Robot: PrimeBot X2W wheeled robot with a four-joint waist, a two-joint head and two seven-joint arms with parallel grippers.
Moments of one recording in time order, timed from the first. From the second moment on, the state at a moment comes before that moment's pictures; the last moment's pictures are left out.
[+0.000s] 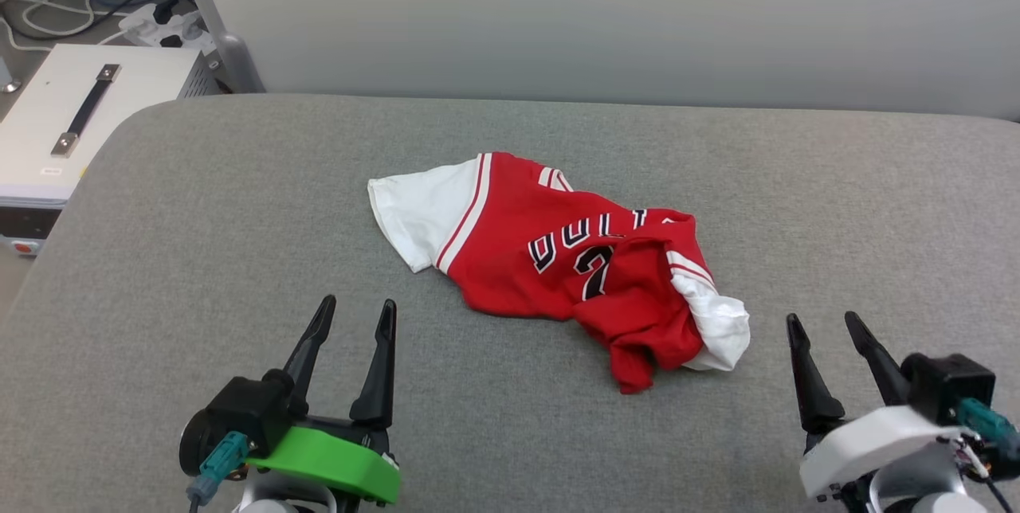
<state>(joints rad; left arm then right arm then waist) 0.01 0.12 -0.15 0.06 -0.29 -0.12 -0.26 0.05 -0.09 -0.01 0.01 0.20 0.13 -0.08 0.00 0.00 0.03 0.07</state>
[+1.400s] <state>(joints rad) -0.08 0.07 -0.19 0.12 -0.29 -0.13 -0.26 -0.21 -0.37 0.11 0.02 0.35 0.13 0.71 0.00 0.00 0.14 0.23</state>
